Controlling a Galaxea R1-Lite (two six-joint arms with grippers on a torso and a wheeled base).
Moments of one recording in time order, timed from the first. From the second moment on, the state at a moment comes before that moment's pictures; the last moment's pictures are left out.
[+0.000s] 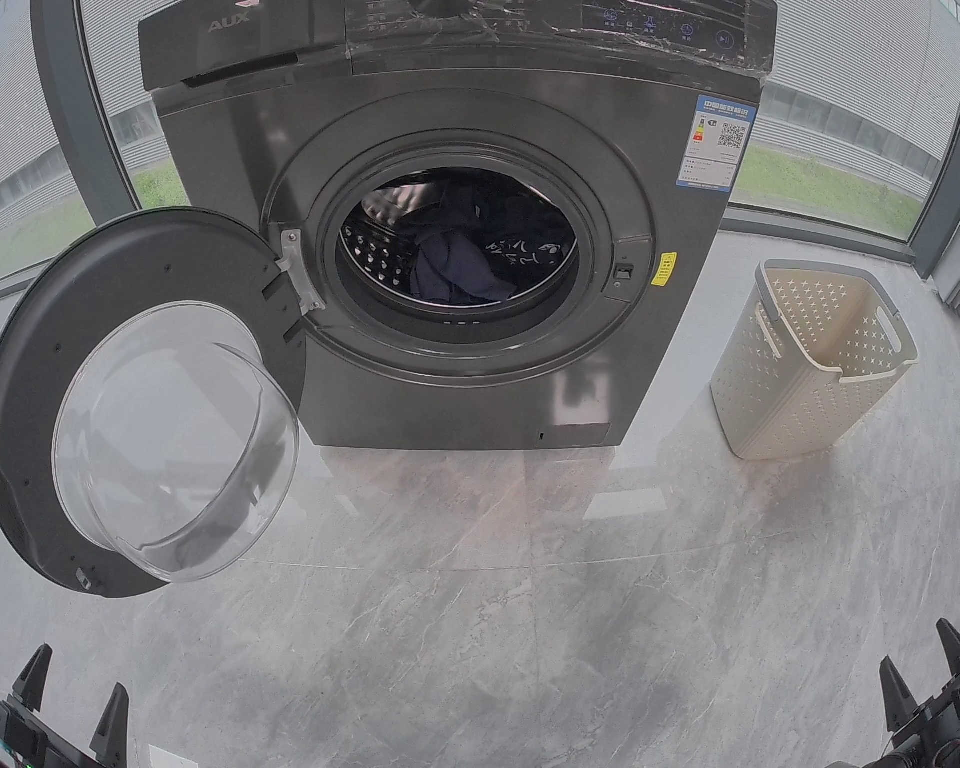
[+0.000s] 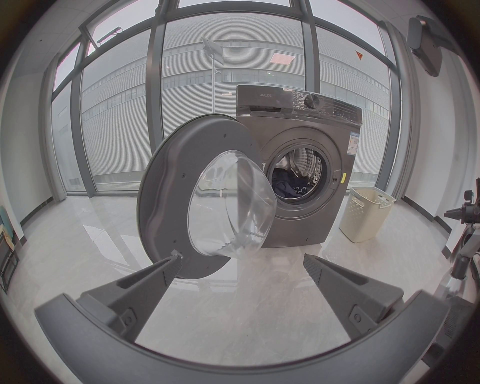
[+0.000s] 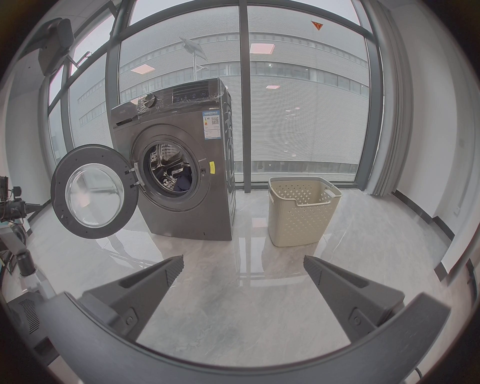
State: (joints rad) left arm 0.00 0.01 -0.02 0.00 0.00 -0.01; right arm -0.01 0.01 -0.02 0.03 0.03 0.00
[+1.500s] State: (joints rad) left arm 0.00 0.01 -0.02 0.00 0.00 -0.03; right arm 0.00 0.01 -0.02 0.03 0.03 0.00
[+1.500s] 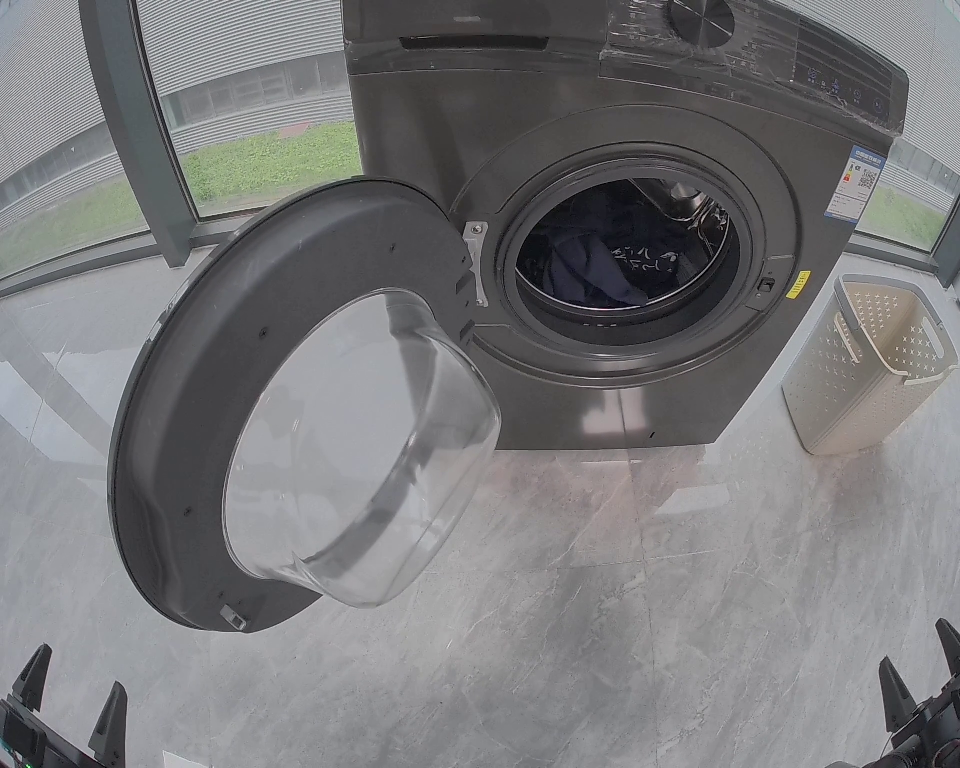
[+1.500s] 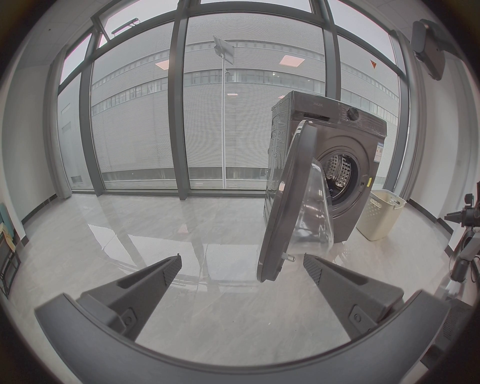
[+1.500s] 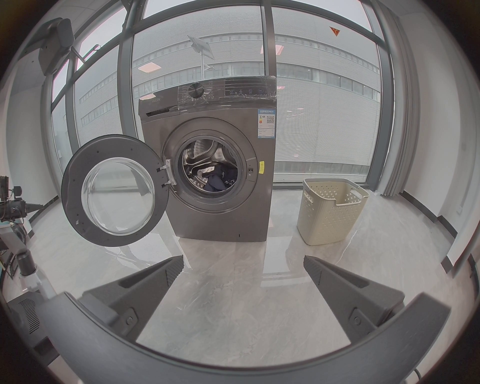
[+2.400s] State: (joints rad) left arm -0.04 0.25 -0.23 -0.10 -0.13 -0.09; right arm 0.00 0.01 -0.02 0.03 0.03 0.00
